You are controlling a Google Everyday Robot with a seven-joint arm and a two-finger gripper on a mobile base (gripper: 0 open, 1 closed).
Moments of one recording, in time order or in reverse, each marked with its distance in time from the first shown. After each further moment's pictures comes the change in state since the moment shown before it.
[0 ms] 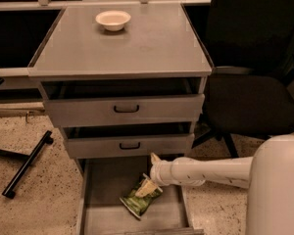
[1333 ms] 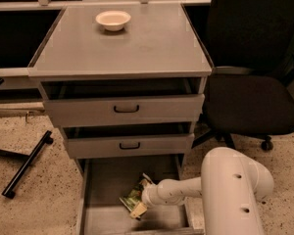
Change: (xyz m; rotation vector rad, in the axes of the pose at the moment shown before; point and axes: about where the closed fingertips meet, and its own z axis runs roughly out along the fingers) arm 0.113 0.071 0.157 -0.110 0.066 0.125
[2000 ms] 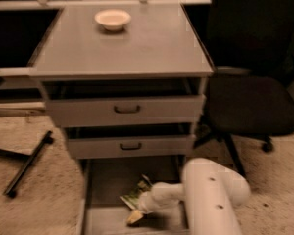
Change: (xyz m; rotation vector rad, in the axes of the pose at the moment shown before) arm 0.044 0.030 0.075 -0.166 0.065 0.042
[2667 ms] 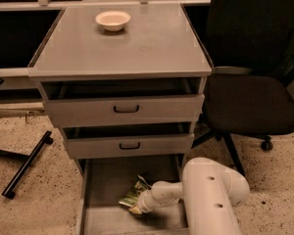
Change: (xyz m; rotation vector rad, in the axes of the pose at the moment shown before) arm 0.000 0.000 0.000 0.000 0.000 0.000
